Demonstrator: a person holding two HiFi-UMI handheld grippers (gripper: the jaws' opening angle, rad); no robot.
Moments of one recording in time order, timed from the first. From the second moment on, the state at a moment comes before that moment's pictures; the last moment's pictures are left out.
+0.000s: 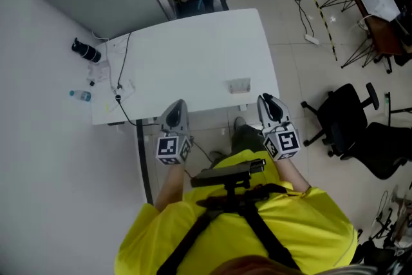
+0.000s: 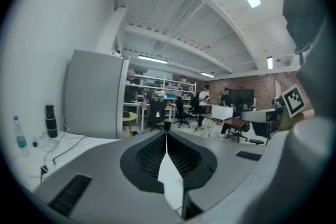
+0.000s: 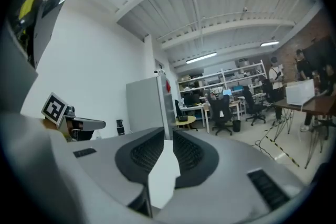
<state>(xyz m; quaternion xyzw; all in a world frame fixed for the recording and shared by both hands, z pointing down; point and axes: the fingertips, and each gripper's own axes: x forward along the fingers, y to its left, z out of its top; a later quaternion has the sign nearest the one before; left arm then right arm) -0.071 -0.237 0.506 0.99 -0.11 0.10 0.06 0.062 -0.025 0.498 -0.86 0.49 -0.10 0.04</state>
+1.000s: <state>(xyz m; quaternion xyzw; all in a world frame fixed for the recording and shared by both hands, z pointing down) 0.098 -0.216 0.623 0.98 -0.09 0.14 0.07 0.170 -0.076 0.727 -0.59 0.77 -0.23 -0.08</state>
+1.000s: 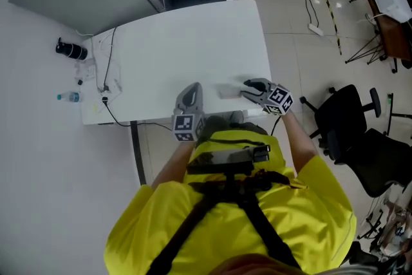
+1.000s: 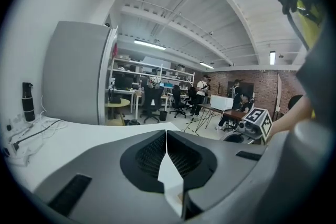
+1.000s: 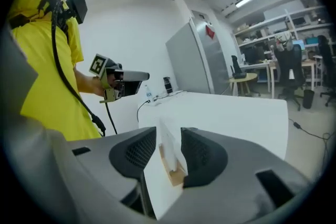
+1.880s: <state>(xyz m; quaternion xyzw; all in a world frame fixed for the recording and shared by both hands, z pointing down) 0.100 -0.214 0.646 0.98 -0.03 0.18 0.05 0.159 -0.089 0.748 -0.50 0.83 -0.21 -0.11</state>
